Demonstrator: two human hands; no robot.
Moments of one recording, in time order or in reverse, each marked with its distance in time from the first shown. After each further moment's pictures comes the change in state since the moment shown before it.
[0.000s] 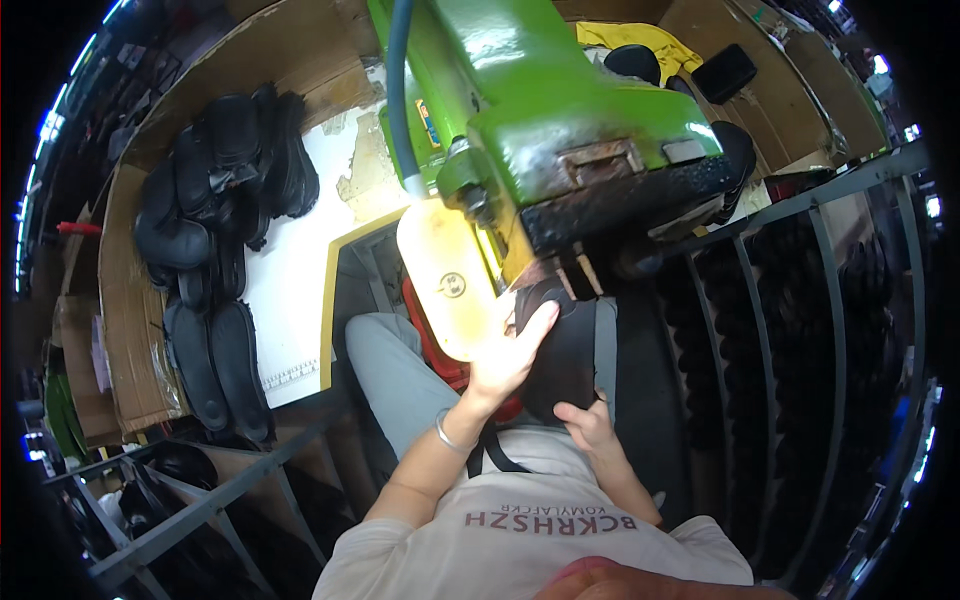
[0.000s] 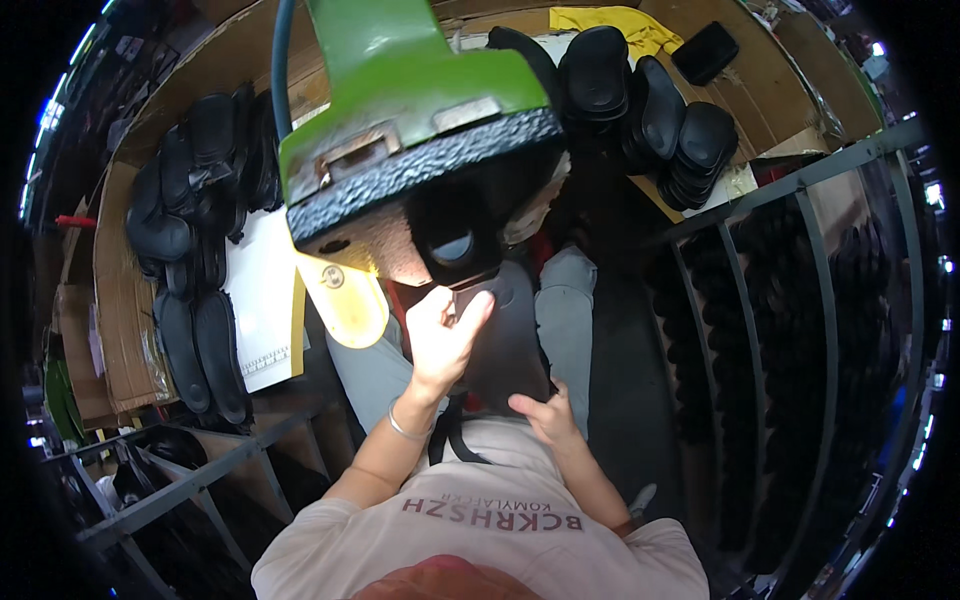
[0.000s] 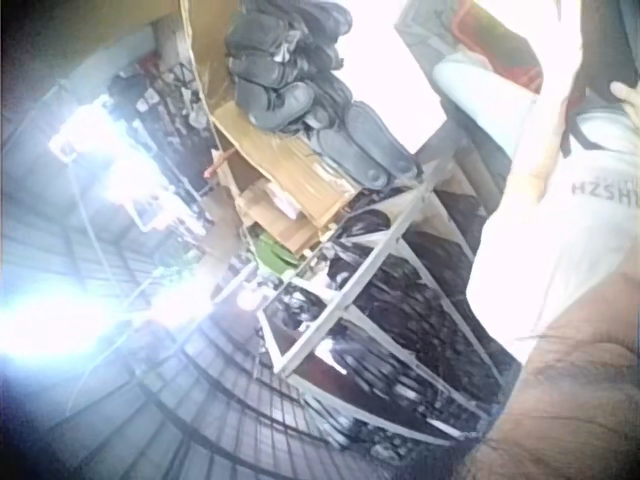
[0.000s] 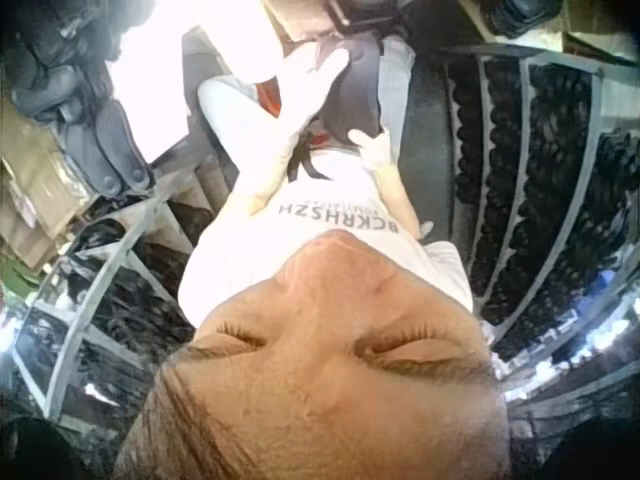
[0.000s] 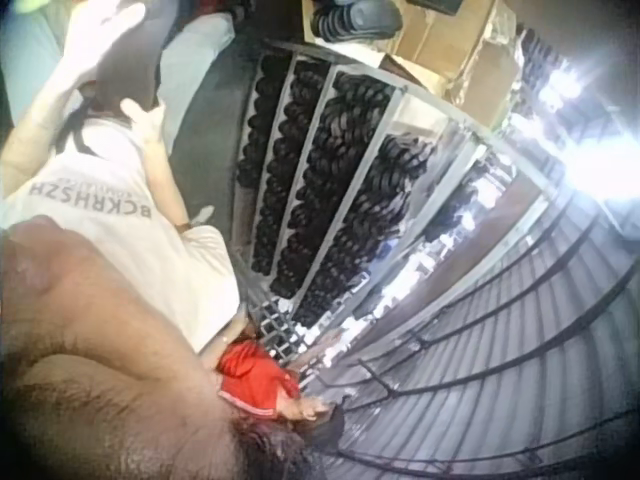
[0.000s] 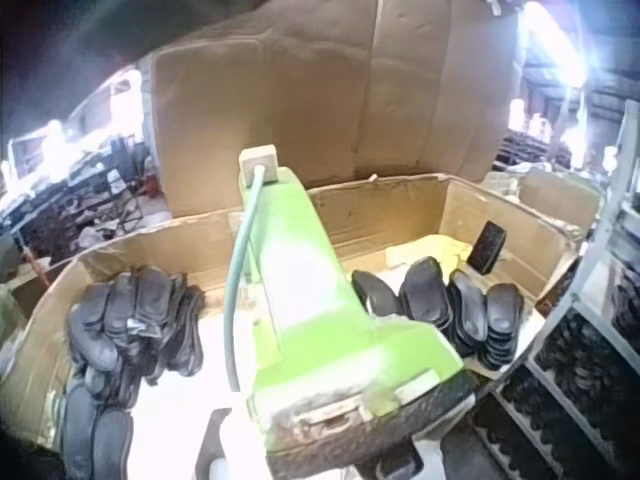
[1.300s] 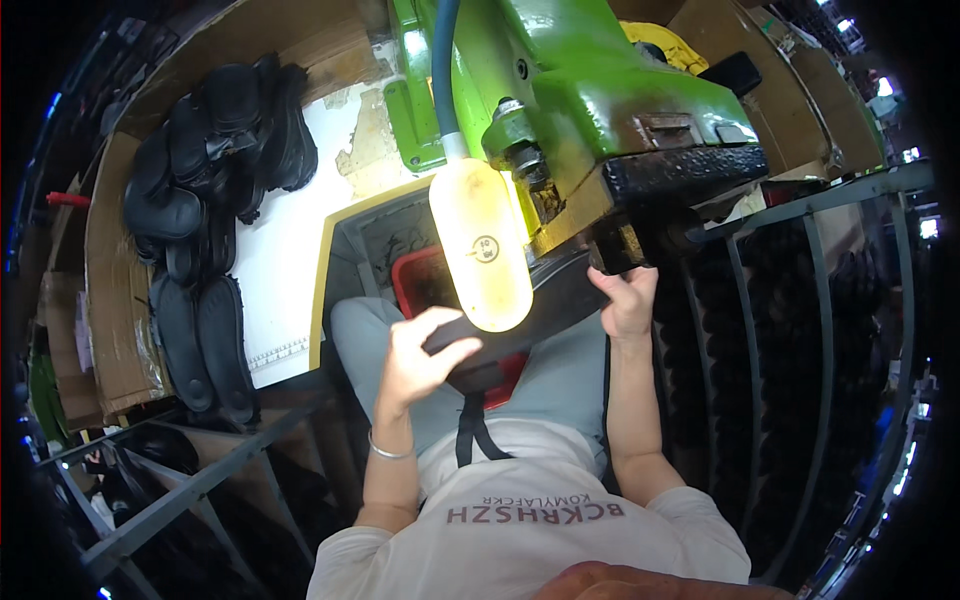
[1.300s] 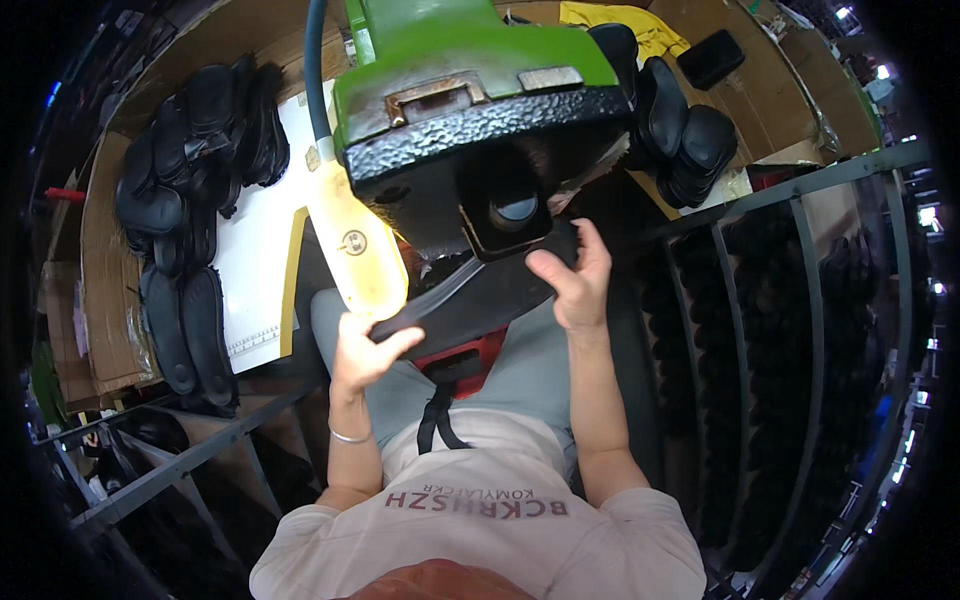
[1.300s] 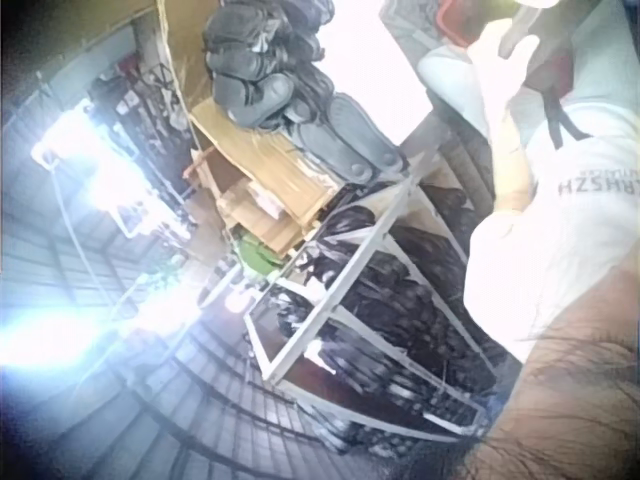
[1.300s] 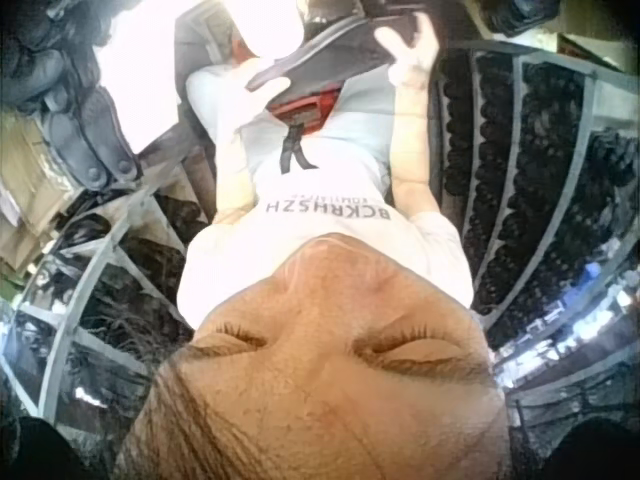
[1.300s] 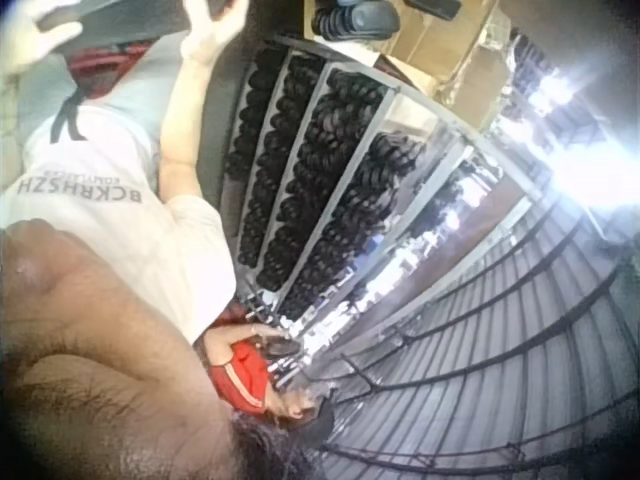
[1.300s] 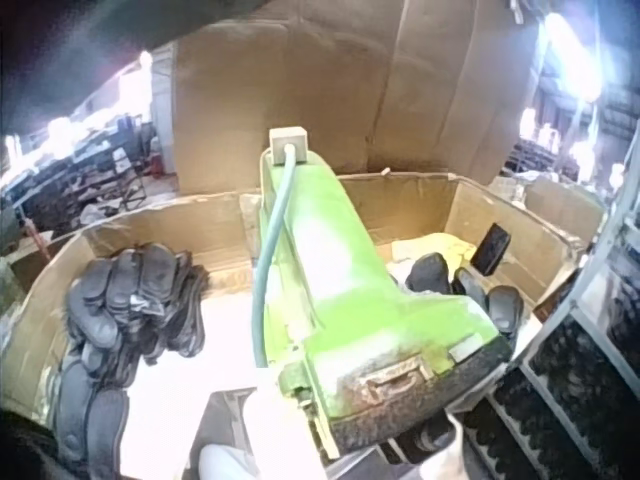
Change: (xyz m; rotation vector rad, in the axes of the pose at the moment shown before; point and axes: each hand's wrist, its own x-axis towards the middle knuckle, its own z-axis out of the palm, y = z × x) left_hand -0.019 -0.002 -0.106 0.322 -0.223 -0.004; right_hand 0.103 -0.118 0.089 -0.357 -0.123 -0.517
